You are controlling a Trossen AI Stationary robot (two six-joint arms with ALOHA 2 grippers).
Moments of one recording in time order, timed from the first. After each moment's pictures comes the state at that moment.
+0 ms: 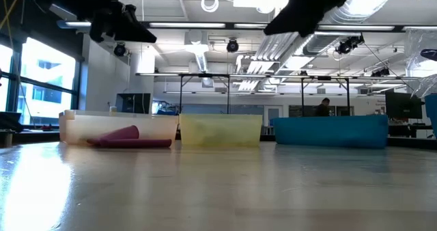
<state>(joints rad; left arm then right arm) 0.26 0.75 0.57 -0.09 -0.08 0.62 0.05 1.19 0.85 -0.16 0.22 0.12</state>
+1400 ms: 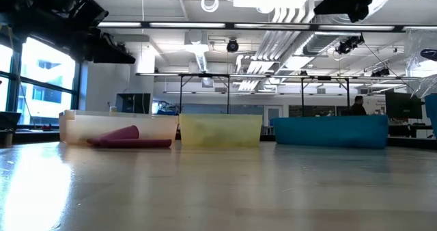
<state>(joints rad) 0.58 0.49 0.31 -0.04 0.21 0.48 -0.16 0.66 0.75 -0.40 0.20 0.11</state>
